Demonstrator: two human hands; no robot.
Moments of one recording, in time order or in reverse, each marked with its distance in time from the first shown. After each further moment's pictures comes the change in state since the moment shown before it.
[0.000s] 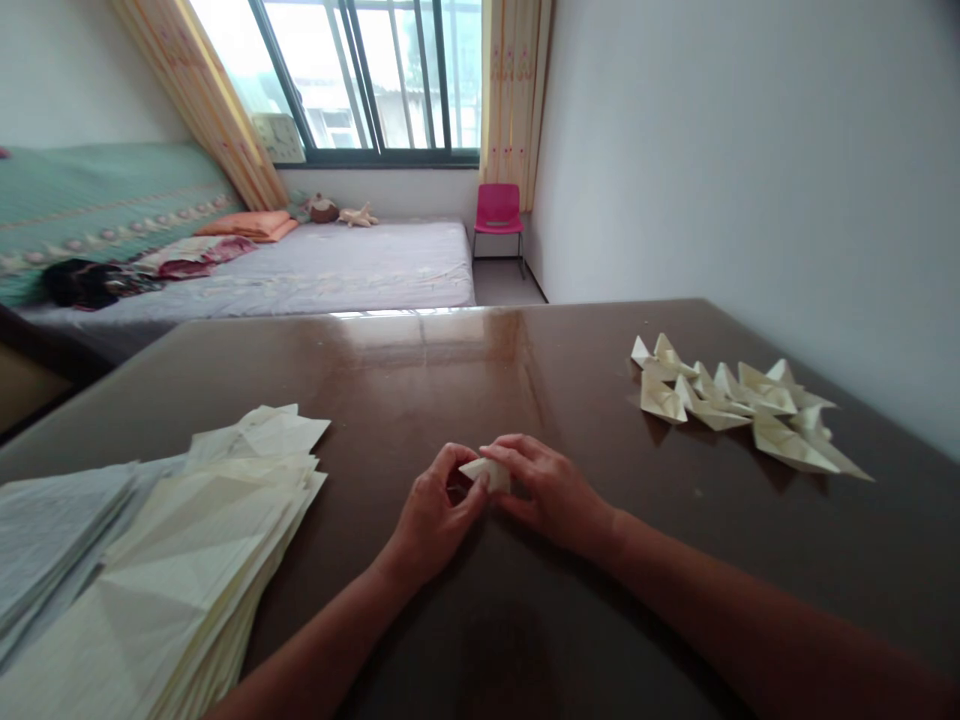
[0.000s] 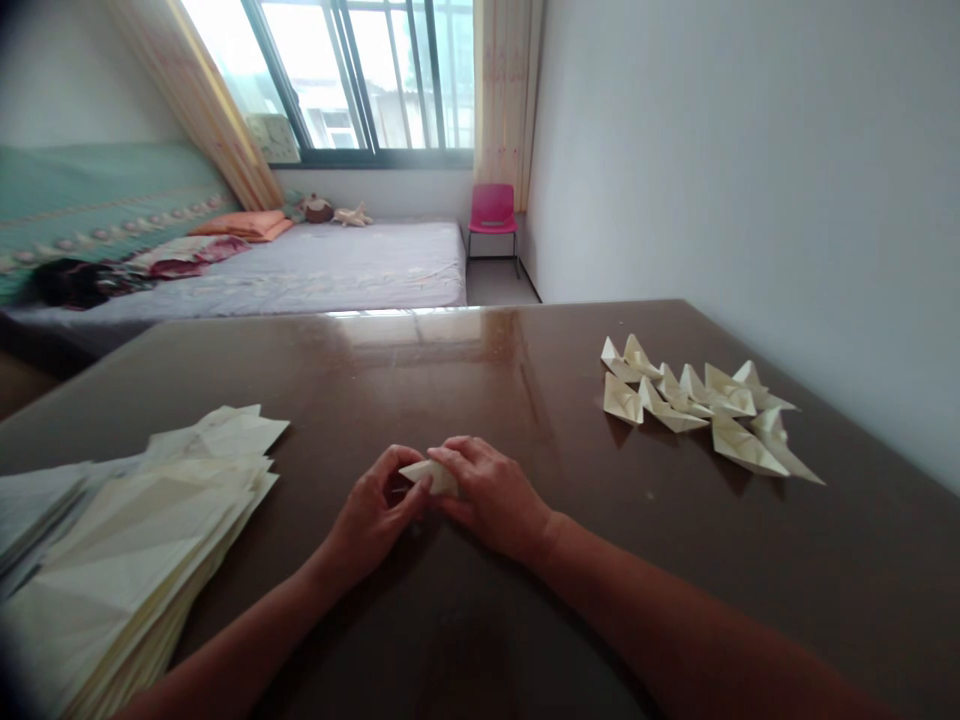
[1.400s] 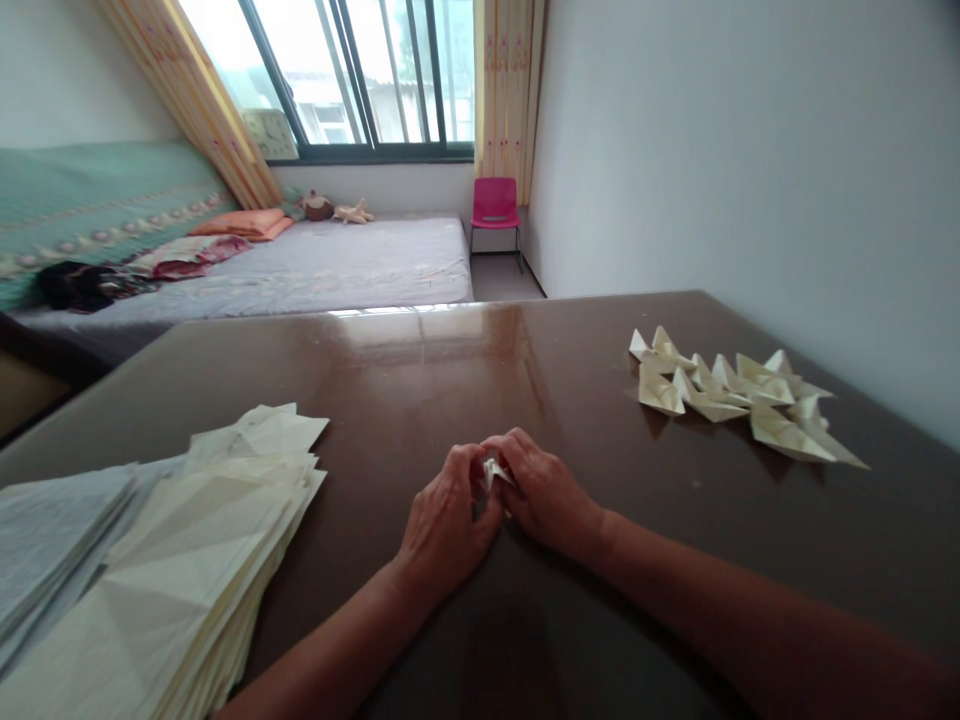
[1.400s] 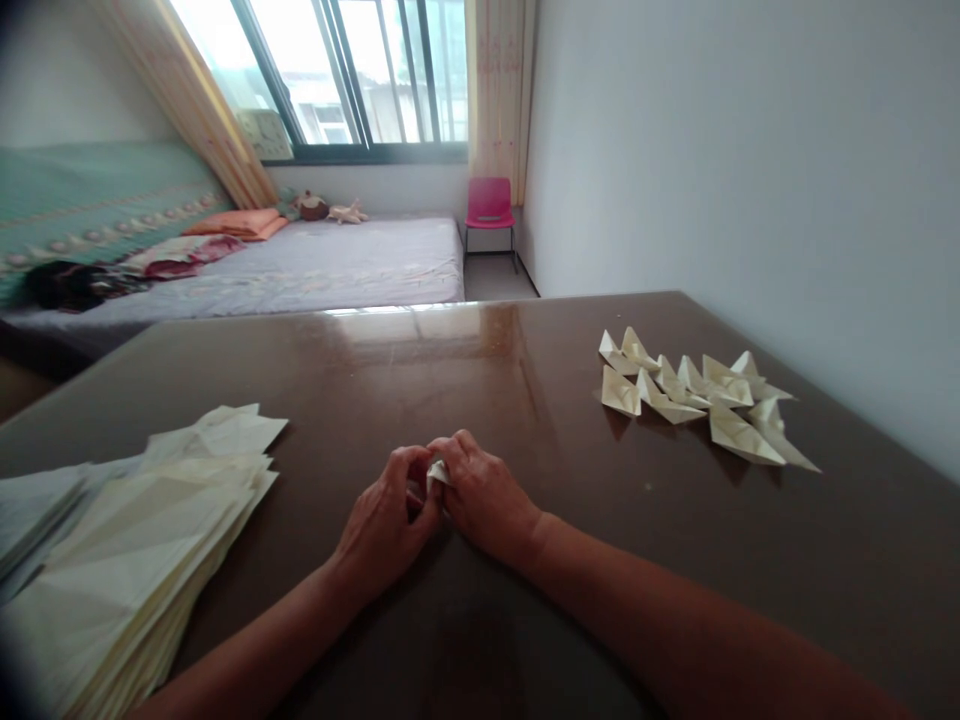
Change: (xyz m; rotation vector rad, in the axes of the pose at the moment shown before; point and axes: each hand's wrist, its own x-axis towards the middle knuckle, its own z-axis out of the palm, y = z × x) left_hand -0.012 0.002 0.015 0.577 0.051 0.158; right_hand 0.000 -0.007 0.012 0.030 0.000 0.057
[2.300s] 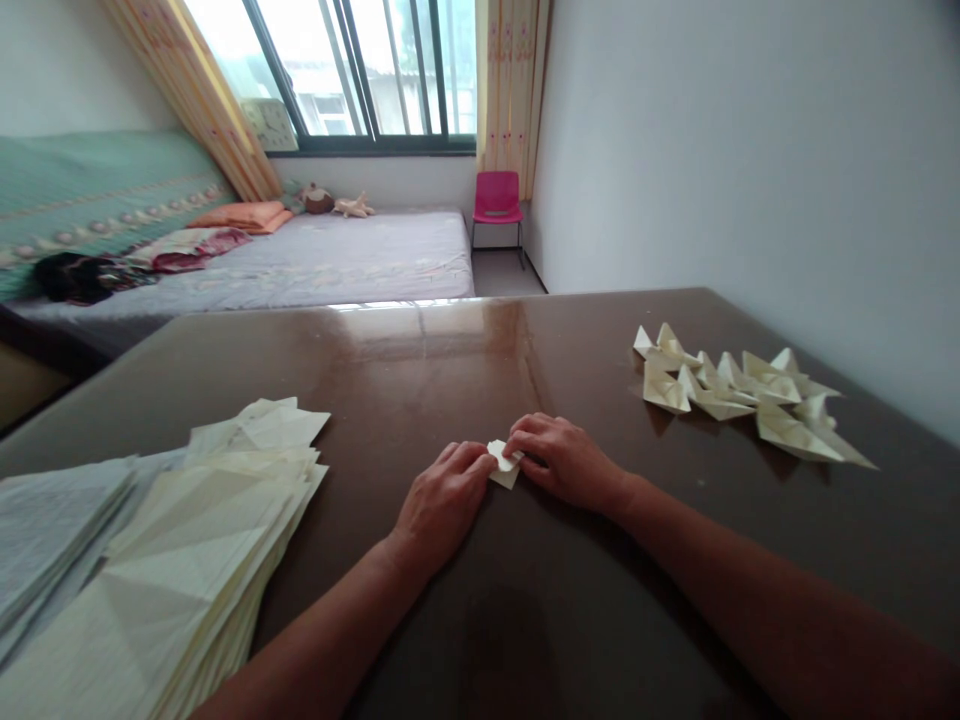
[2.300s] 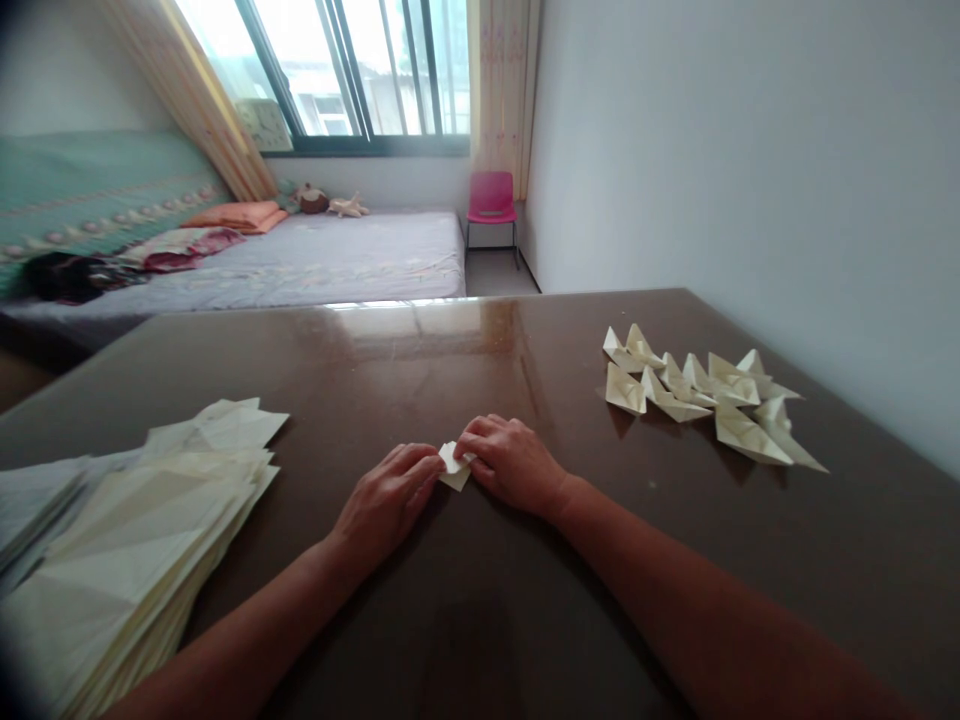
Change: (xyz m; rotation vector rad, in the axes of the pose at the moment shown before) left_hand 0.015 -0.017 -0.010 0.187 -0.081 0.343; right_hand 0.008 0.032 -0.028 -0.228 -0.142 -0.076
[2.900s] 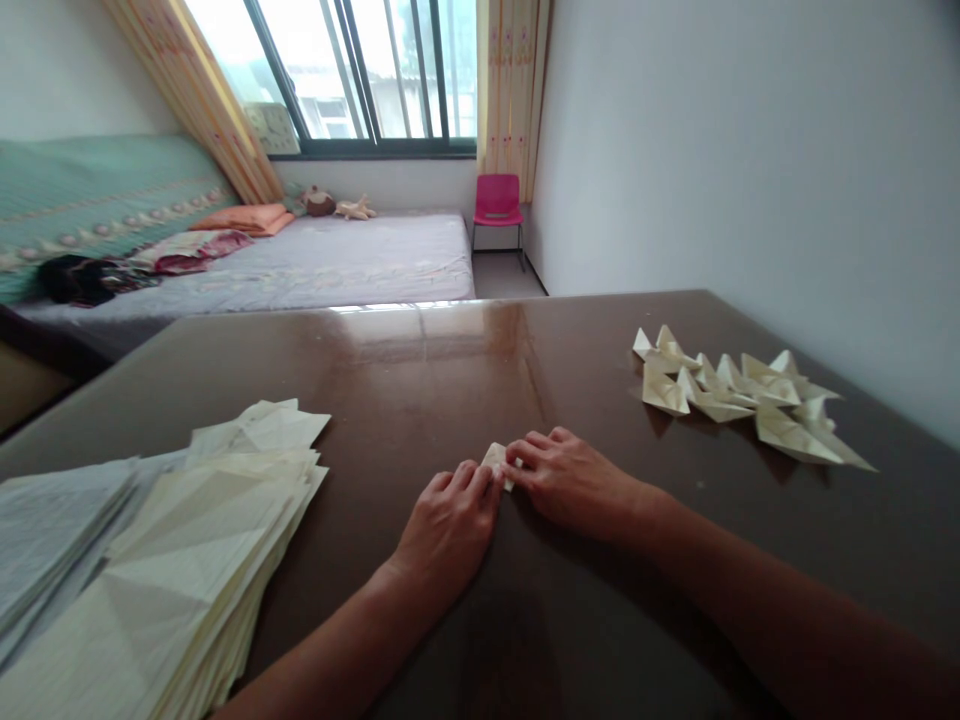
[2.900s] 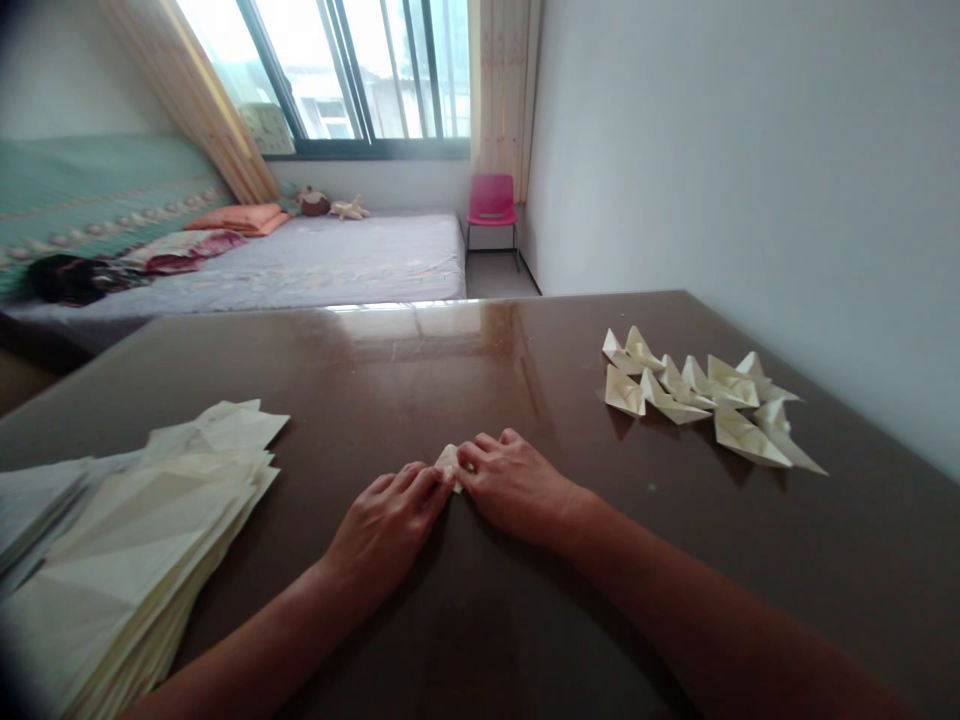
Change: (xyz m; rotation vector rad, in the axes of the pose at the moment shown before) left_hand -0.012 0.023 0.000 0.422 -0.159 0.100; right_hand -0.008 -0.025 -0.012 -0.354 -0.191 -0.165
